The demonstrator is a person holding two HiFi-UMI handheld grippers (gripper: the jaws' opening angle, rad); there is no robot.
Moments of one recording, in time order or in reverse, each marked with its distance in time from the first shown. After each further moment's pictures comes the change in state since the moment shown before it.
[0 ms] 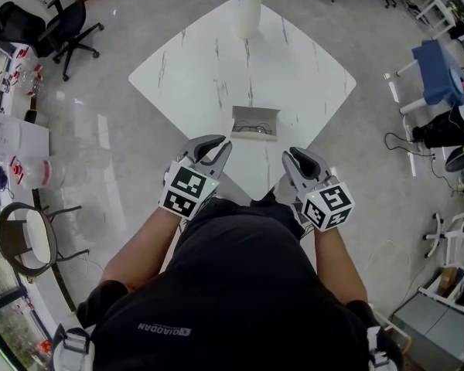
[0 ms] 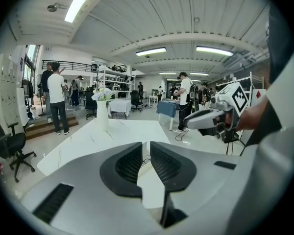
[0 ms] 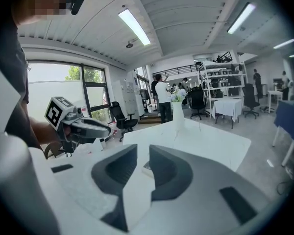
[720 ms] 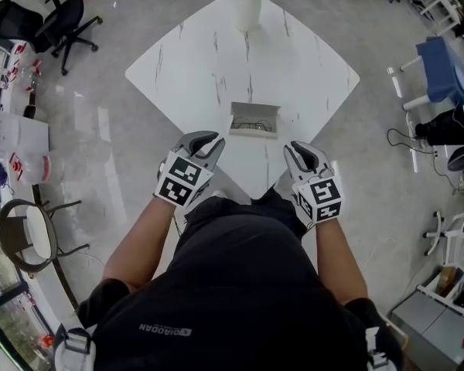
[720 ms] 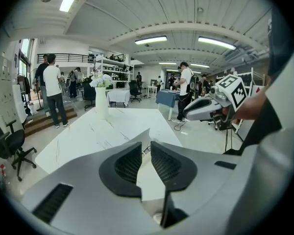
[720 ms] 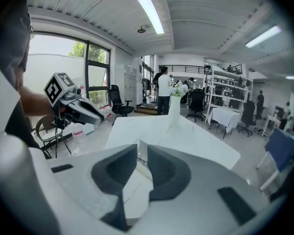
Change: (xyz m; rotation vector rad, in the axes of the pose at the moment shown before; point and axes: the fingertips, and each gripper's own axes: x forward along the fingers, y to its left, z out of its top) left arm 0.025 0.018 -0.036 0.003 0.131 -0.017; right arm 0.022 -0.033 -0.027 -0.204 0.134 -0.077
